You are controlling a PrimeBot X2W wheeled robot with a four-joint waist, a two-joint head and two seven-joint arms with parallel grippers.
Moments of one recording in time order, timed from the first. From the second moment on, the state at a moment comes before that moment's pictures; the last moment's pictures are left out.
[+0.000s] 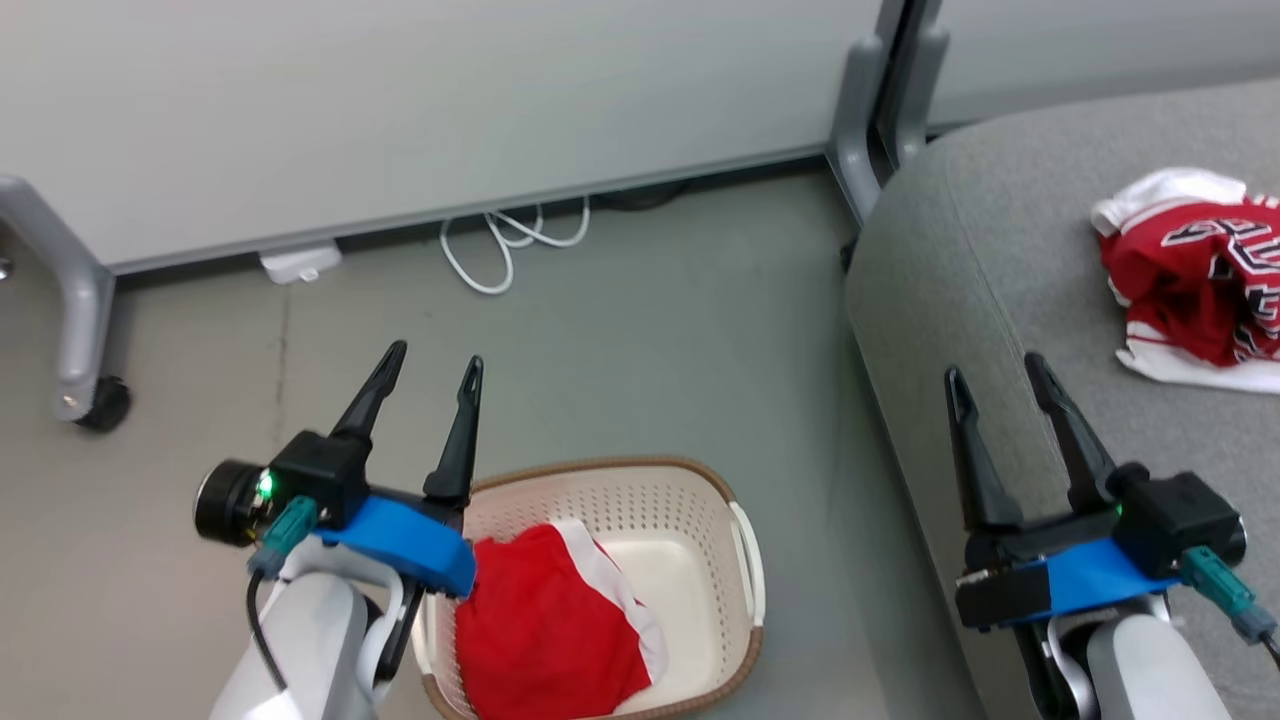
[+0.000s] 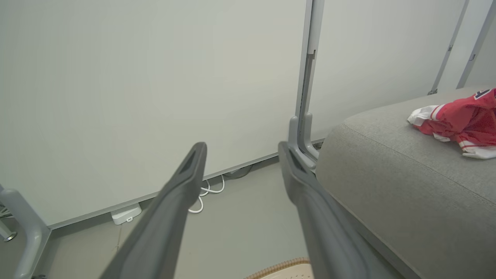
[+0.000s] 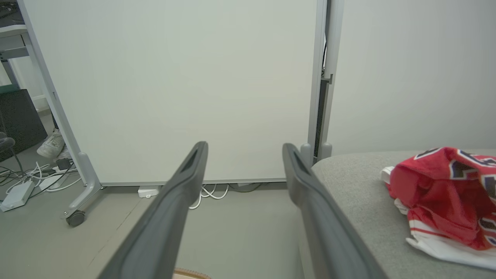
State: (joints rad) left arm -0.31 0.15 -0.26 0.40 -0.24 -0.13 -0.26; right arm -0.16 -0.07 0.03 0.15 0.12 0.13 -0.26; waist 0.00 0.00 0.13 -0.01
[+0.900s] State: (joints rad) left arm -0.85 0.31 -1.07 0.99 -0.40 -0.13 -0.21; right arm -0.45 -0.05 0.14 0.04 0.16 0.13 -0.26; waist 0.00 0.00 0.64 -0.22
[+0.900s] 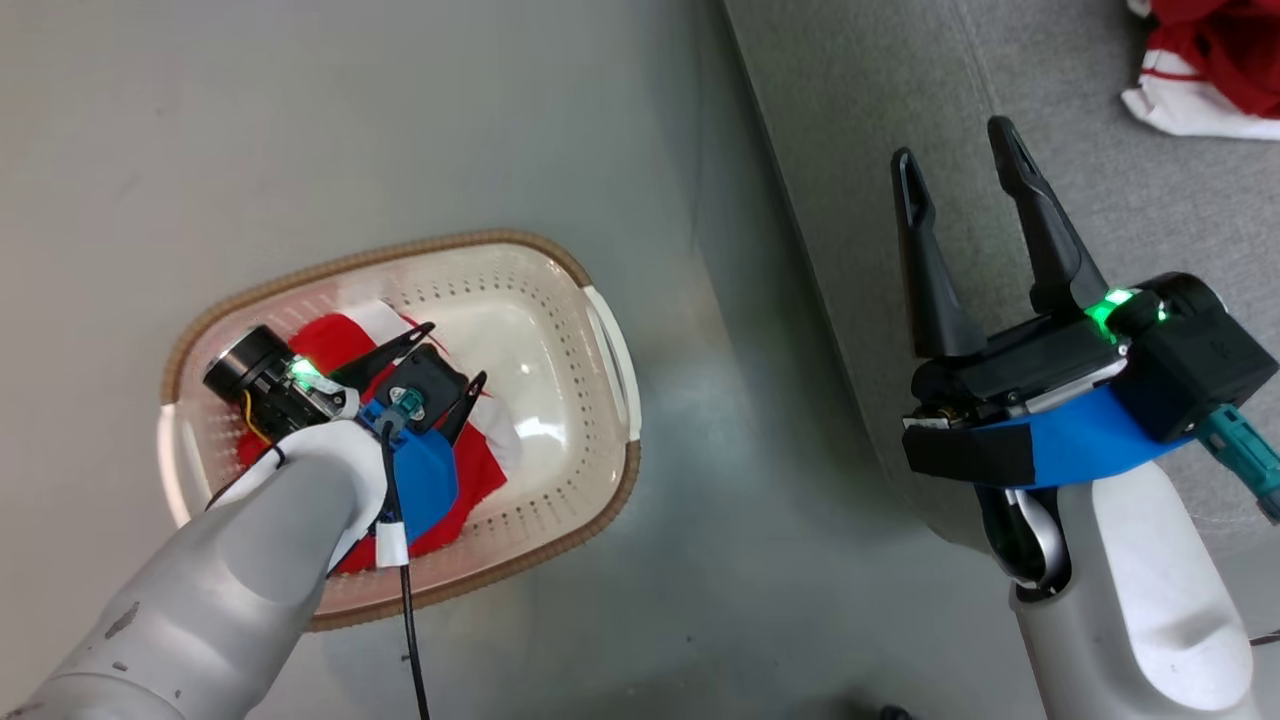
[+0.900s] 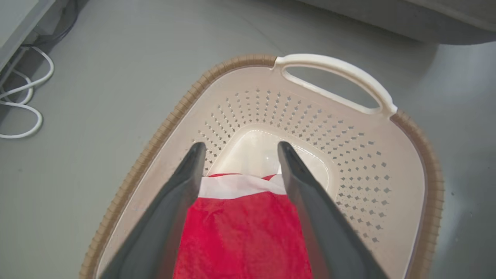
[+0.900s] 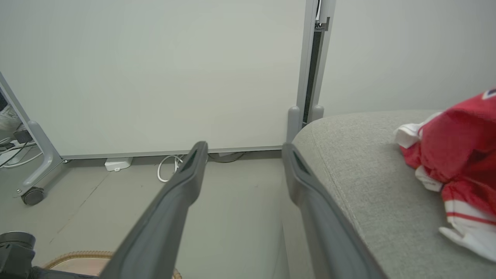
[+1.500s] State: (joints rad) left arm -0.95 0.37 -1.28 1.11 -0.44 -0.13 0.06; right arm -0.51 -0.05 0.19 -0.09 0.18 0.13 -0.26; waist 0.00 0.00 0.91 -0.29
